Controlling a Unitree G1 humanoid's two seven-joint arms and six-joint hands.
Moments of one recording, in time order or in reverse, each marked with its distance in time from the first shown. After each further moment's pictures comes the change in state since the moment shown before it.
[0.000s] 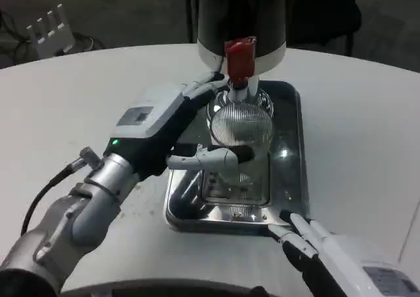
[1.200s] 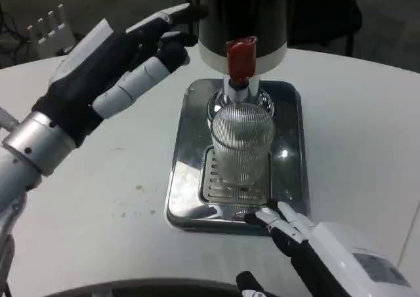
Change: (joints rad) left arm 0.163 0.088 0.327 -0.621 -0.669 0.358 -0.619; right arm -0.085 -0.011 0.048 0.033 0.045 0.092 -0.015
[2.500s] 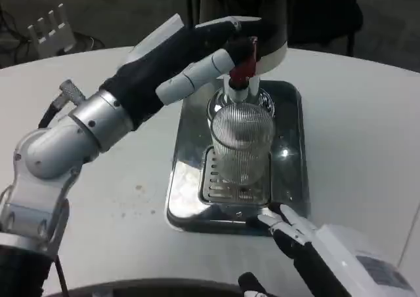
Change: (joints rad) left arm -0.210 -0.122 -0.101 0.219 0.078 -0.028 -0.104; right arm 0.019 0.000 -0.002 -0.001 0.018 0.004 -0.020
